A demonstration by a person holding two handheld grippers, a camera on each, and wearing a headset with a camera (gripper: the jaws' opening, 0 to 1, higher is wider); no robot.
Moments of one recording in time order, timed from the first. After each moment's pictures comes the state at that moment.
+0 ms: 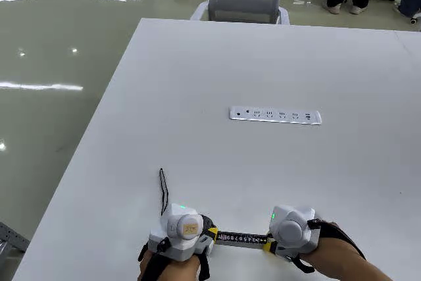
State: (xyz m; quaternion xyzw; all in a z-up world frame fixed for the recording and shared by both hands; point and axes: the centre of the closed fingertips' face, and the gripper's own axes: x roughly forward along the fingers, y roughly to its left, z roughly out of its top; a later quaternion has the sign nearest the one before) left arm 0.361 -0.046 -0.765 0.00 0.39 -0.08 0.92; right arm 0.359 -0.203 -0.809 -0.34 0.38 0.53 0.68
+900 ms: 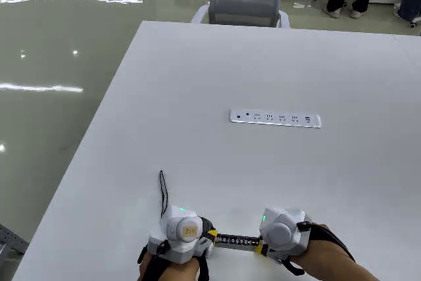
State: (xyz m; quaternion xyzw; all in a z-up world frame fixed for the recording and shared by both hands) left arm 0.362 -0.046 -0.766 0.00 0.39 -0.08 0.92; right arm 0.358 -0.185 -0.812 -0.35 0.38 0.53 0.67
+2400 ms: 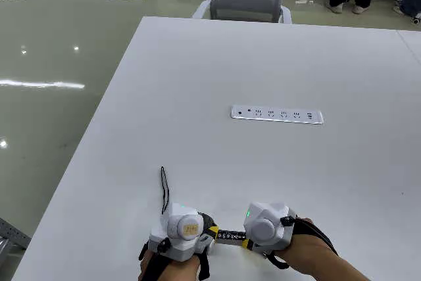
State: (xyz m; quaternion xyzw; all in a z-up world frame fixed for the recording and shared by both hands) left arm 0.361 -0.047 -0.765 0.00 0.38 -0.08 0.92; right arm 0.355 -0.152 -0.810 -0.35 0.37 0.54 0.67
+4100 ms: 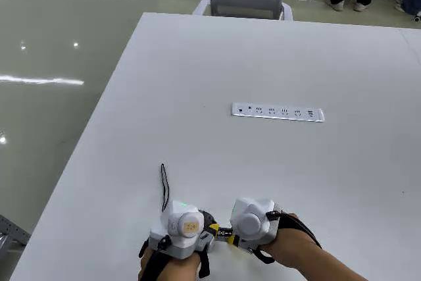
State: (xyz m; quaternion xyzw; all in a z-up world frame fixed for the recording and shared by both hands) left arm 0.361 -0.047 -0.765 0.00 0.38 -0.08 0.92; right arm 0.353 -0.121 -0.812 -0.34 0.36 0.56 0.67
